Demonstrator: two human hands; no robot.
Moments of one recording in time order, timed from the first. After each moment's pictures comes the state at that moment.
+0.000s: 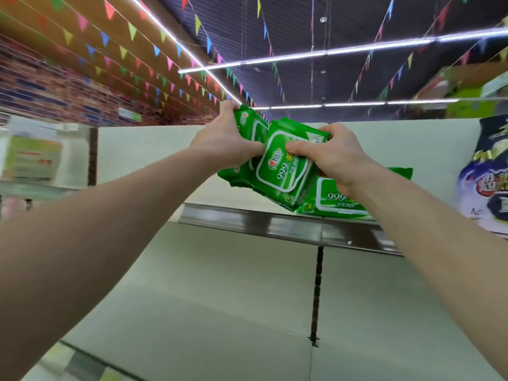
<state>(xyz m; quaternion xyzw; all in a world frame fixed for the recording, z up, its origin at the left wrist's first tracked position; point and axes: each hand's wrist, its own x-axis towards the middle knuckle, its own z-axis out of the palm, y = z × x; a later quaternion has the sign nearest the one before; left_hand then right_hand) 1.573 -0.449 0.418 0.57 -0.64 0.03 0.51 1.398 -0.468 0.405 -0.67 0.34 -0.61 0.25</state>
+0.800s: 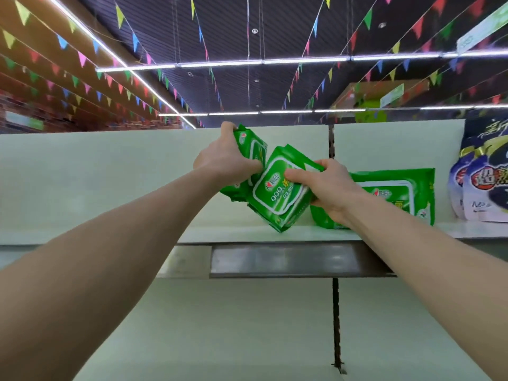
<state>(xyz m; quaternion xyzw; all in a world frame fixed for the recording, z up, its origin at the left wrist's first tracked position) 1.653 -0.589 0.426 0.51 -0.73 0.02 0.46 1.481 -0.566 0.384 -0.56 0.46 -0.65 0.25</state>
